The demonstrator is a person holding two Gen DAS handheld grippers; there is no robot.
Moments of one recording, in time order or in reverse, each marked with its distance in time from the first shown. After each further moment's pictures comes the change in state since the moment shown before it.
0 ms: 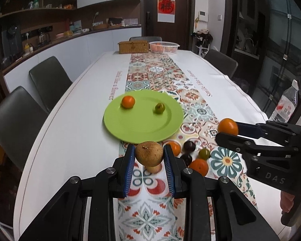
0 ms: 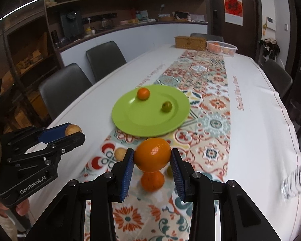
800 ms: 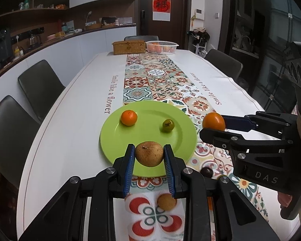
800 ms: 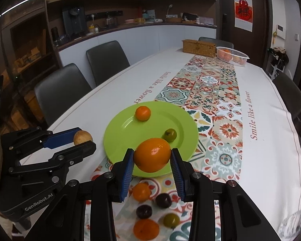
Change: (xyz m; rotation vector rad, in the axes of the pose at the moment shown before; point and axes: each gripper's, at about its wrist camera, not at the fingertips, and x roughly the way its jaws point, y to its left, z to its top) left arm 0.069 0.027 0.048 0.025 0.016 -0.039; right arm 0.065 -0.001 0.063 -0.056 0.007 0.009
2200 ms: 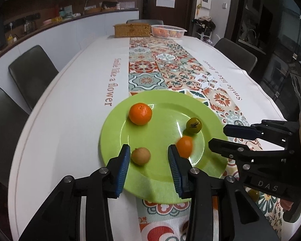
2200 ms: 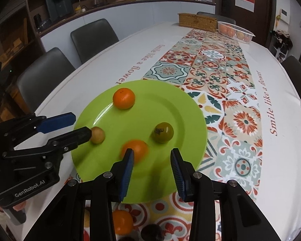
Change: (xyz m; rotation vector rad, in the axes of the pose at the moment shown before) left arm 0.075 0.035 0.013 -0.017 0.087 -0.011; right arm 0.093 -0.021 0.011 0.040 0.156 -0.015
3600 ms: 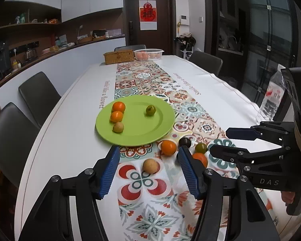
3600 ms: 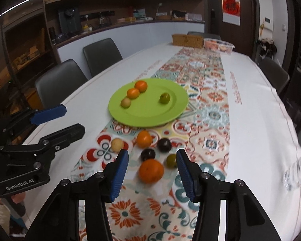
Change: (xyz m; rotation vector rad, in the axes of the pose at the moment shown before) left arm -0.134 -0.064 -0.099 0.107 -0.169 -0.013; right arm -0.132 0.027 -0.123 0.027 -0.141 -0.031
